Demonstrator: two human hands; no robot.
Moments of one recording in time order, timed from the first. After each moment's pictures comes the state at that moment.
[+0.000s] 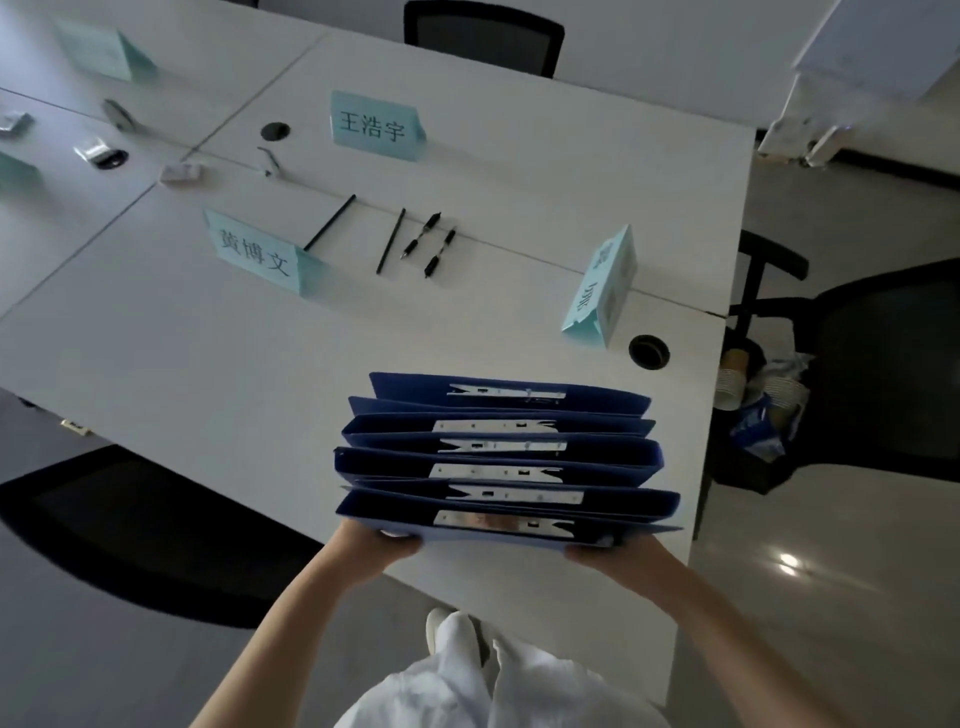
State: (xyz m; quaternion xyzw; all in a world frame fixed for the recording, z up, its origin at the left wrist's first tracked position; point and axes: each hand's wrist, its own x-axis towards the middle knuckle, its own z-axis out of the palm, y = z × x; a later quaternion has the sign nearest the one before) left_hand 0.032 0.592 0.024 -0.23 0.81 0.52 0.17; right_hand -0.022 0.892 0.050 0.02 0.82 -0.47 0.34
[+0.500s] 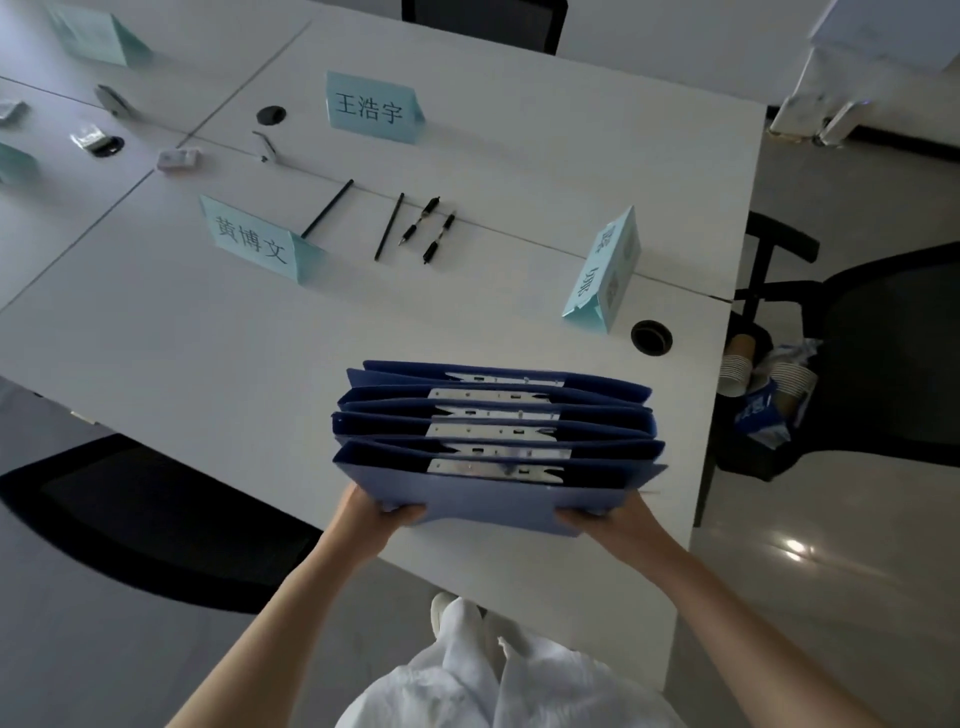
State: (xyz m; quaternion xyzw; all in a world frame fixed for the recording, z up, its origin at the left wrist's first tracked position) left_hand 0.020 0.596 0.016 -0.15 0.85 0.50 0.10; right_hand -0.038 0.892 0.033 0.02 0.81 -0.50 0.30
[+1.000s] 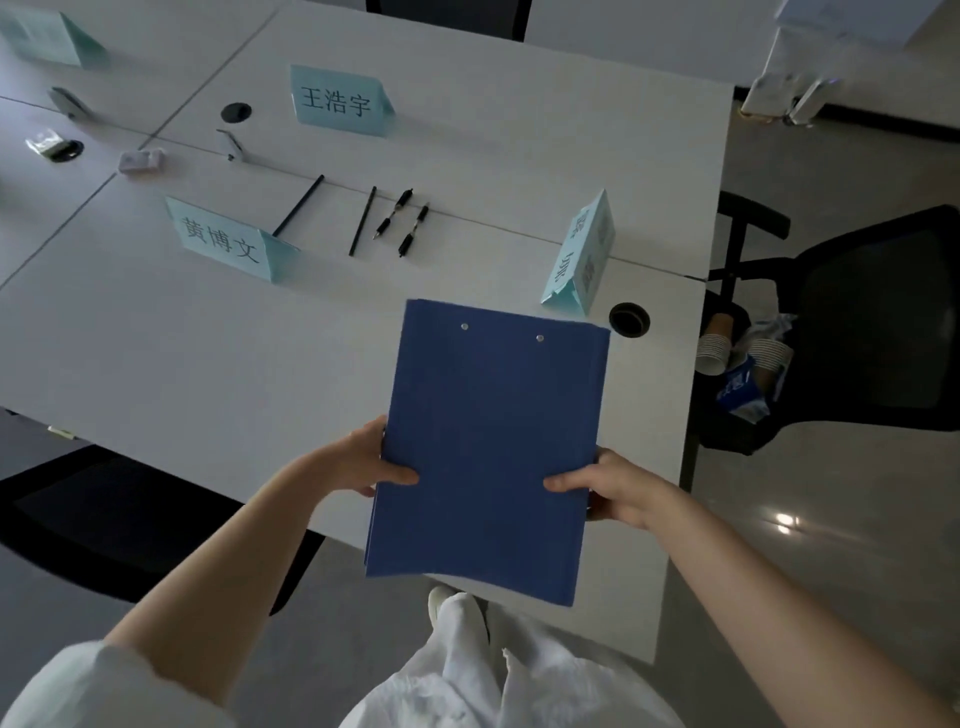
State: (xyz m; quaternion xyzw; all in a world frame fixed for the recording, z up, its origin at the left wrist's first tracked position) left_hand -0.052 0.577 0.021 -0.19 0.77 0.45 0.41; right_hand -0.071 0.904 0.018 0.19 0.65 -0.55 0.48
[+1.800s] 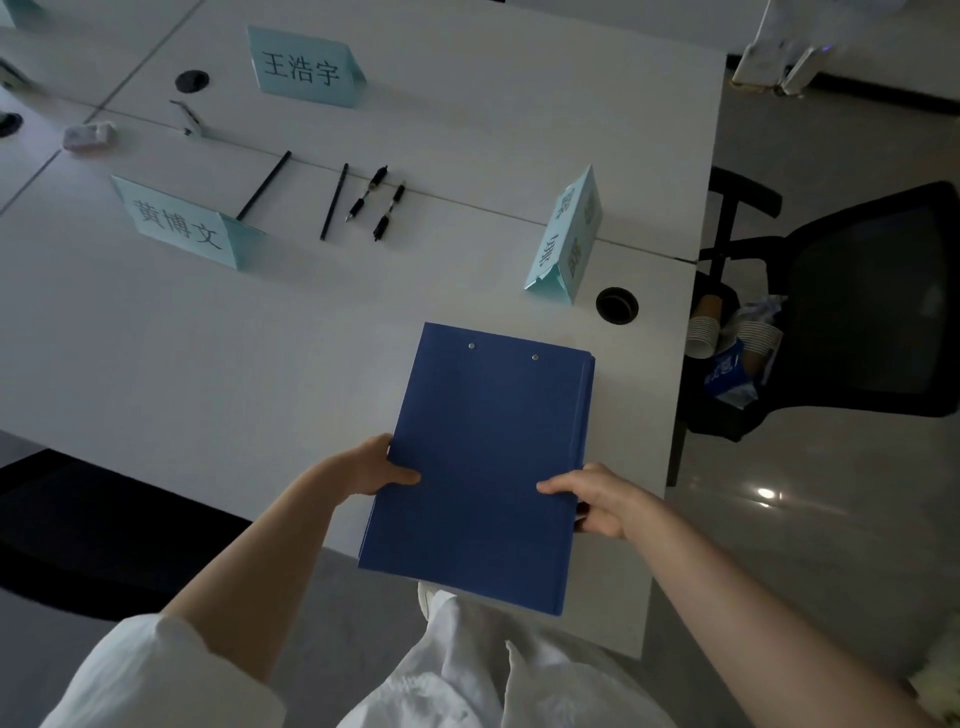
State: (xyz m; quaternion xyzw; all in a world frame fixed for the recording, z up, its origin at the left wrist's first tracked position) left_hand -0.063 0.602 -0.033 -0.25 0.75 0.43 0.44; right_hand -0.067 0.902 -0.013 0.33 0.63 -0.51 0.48
